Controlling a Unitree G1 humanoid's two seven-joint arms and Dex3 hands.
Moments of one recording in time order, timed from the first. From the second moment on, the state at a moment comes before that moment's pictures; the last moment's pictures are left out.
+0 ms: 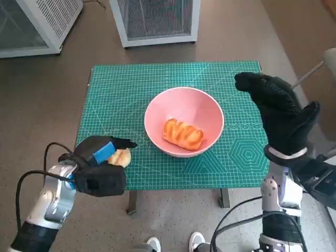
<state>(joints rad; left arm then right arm) -0.30 0.64 -0.23 0.14 0.62 -0.02 -0.28 -0.50 -0.15 -0.19 0.22 0.47 -0.51 0.63</state>
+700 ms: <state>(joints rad) -0.30 0.67 -0.14 0.05 0.58 -0.03 -0.31 -0.49 -0.15 -0.18 0.22 0.47 -0.51 0.63</state>
